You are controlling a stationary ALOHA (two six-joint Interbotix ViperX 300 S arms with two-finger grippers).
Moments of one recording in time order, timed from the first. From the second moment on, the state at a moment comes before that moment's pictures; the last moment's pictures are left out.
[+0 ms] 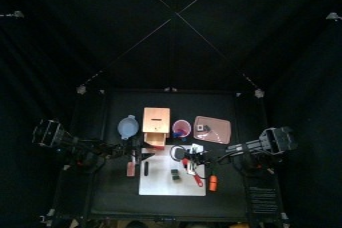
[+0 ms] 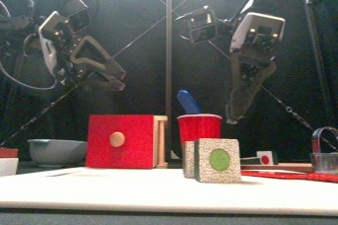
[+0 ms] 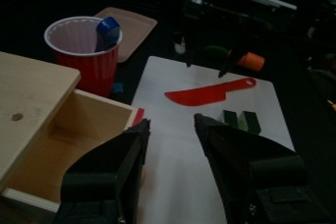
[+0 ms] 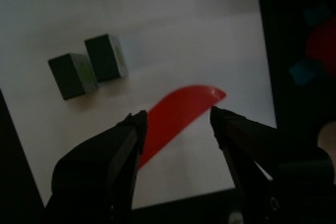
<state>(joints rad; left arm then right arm) -0.13 -0.24 1.12 -0.48 -0.67 0.16 0.13 0.06 0.48 -0.21 0.59 0.42</state>
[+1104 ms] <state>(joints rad) -0.13 -0.24 1.14 -0.54 -0.67 0.16 0.17 0.22 0.39 -0.10 0.51 0.36</state>
